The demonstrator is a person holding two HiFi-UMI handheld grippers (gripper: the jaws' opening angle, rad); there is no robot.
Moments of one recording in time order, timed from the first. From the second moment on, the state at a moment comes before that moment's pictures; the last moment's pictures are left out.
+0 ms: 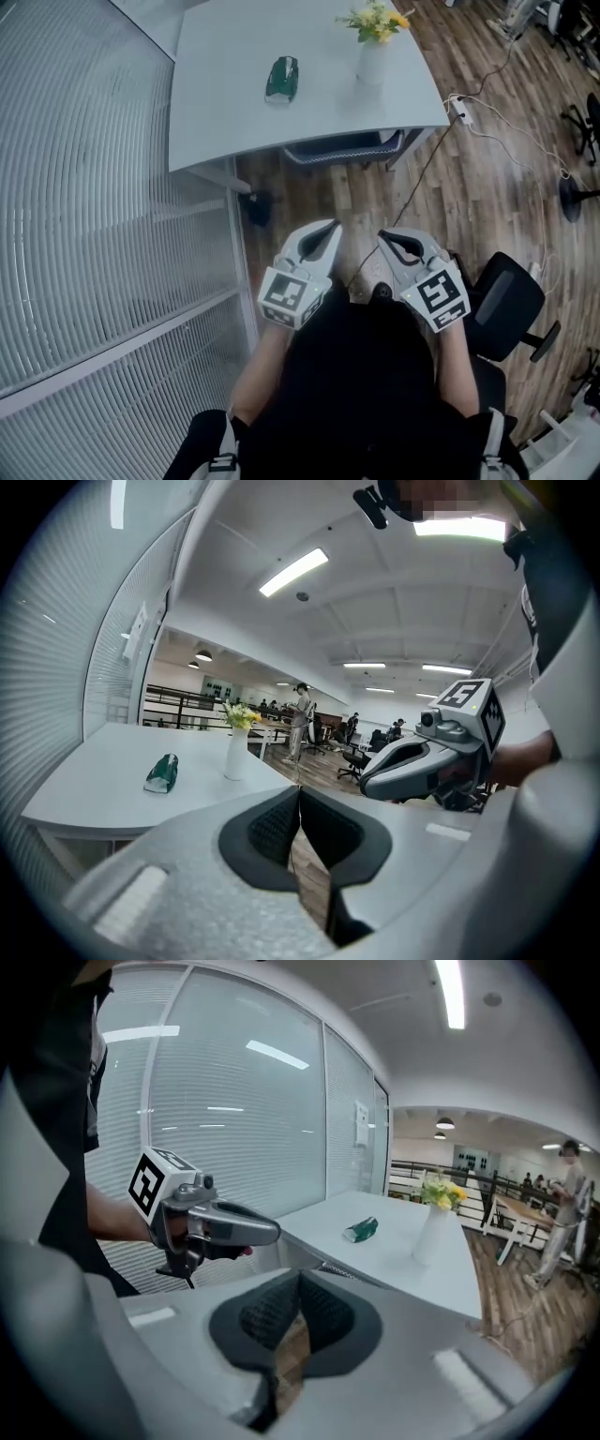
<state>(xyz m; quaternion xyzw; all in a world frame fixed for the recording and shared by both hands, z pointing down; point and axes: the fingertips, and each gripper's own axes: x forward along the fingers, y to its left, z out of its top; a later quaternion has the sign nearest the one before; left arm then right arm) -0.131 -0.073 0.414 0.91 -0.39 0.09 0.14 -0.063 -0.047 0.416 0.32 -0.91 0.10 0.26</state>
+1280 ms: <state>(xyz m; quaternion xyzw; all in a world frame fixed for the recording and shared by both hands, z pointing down) -0.084 -0.212 0.501 0.88 -0.39 0.22 0.16 -0.011 -0.222 0.506 0.25 -0.91 0.09 0.31</state>
